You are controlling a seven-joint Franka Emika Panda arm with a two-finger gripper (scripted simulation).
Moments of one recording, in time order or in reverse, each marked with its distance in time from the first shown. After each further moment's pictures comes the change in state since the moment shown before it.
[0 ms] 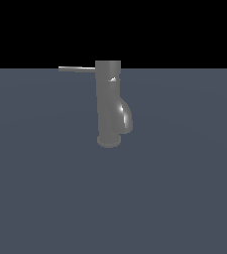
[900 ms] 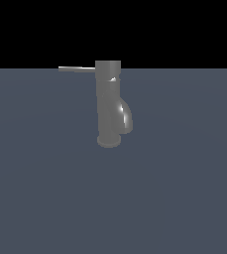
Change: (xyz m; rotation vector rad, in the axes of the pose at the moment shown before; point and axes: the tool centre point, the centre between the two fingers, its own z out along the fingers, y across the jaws) arm 0.003 -0.012 -0.014 -0.034 0.020 -0.019
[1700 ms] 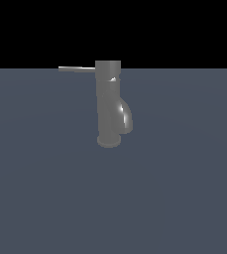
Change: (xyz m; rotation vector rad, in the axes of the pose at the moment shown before) arm 0.055 -0.010 0.009 -0.016 -0.004 0.220
